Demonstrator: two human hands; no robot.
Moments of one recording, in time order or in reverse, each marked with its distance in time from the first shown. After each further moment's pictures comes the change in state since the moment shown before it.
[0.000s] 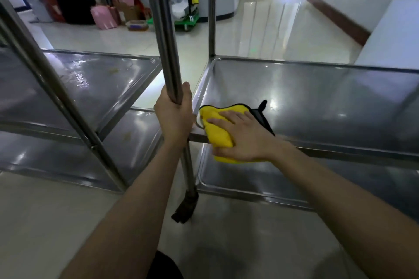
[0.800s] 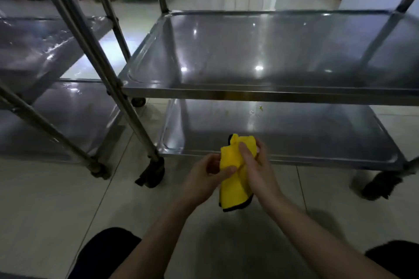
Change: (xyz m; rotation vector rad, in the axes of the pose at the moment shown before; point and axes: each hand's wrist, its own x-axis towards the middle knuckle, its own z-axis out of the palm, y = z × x) left_hand -0.293 -0.047 0.013 -0.030 -0.961 -0.587; right_hand -0.220 0.018 0.136 1.326 0.480 0.793
